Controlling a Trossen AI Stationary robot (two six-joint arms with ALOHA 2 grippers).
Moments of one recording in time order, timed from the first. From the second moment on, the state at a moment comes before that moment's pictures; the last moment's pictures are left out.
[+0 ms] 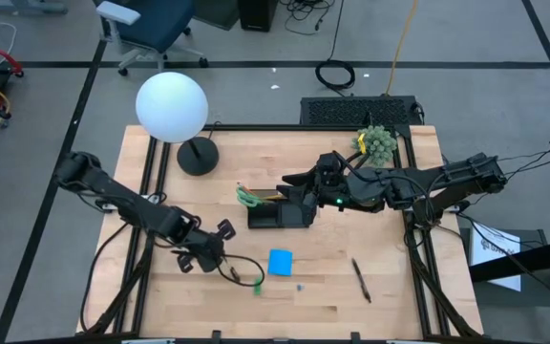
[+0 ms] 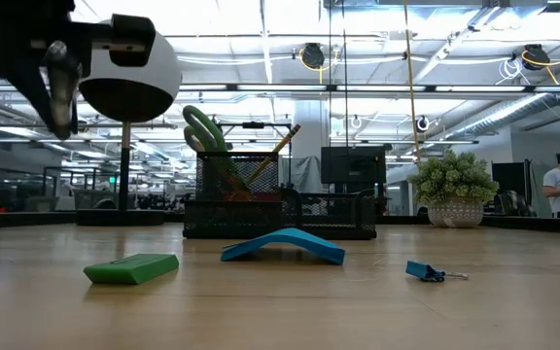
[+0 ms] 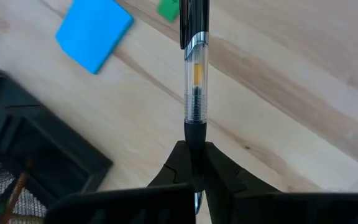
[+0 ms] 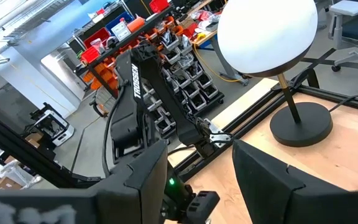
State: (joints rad) left arm -0.46 1.37 0.92 -0.70 -0.05 0.54; right arm 0.25 1.43 1.47 -0.22 0.50 0.69
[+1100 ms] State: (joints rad) left arm -0.40 1.34 1.17 -0.63 -0.20 0.21; right arm 0.25 1.43 1.47 -0.22 0.50 0.69
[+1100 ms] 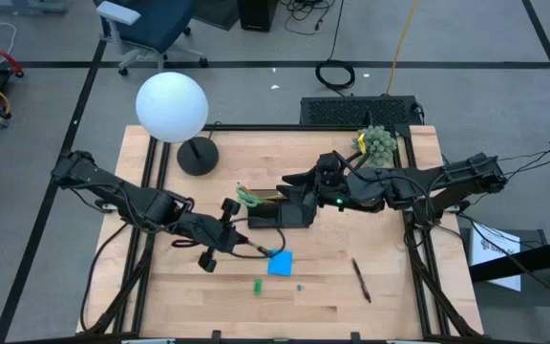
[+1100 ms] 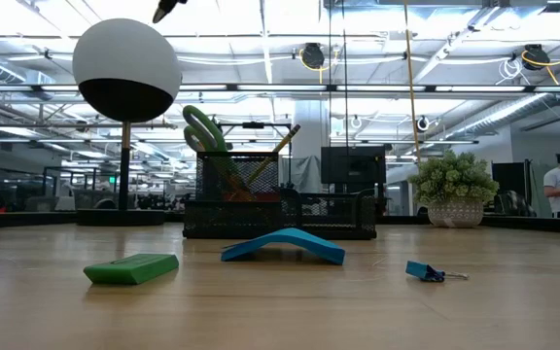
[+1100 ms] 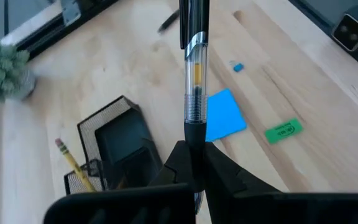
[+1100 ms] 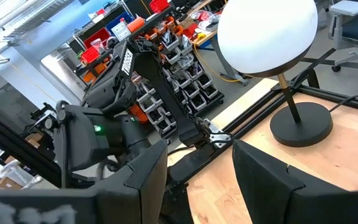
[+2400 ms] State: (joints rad) left arm -0.01 1.23 1.17 -0.52 -0.17 0.07; right arm 0.32 1.35 1.47 -0.13 0.54 0.63
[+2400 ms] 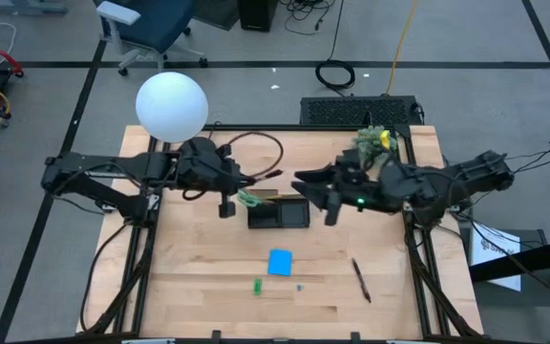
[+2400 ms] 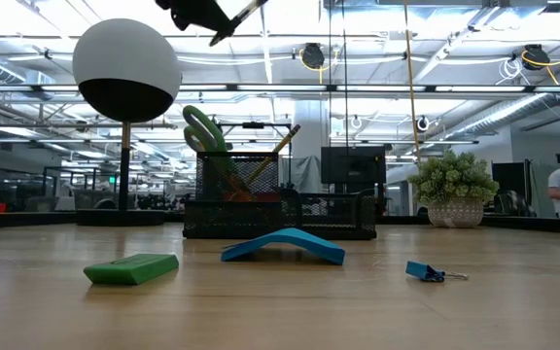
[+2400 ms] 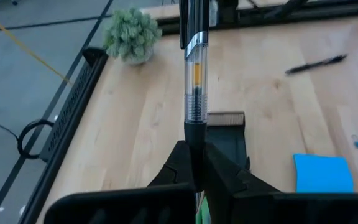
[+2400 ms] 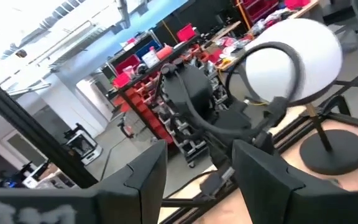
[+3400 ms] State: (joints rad) left arm 0.07 1.24 0.94 0.09 -0.10 -0.17; right arm 0.50 1.43 1.47 0.02 0.68 0.51
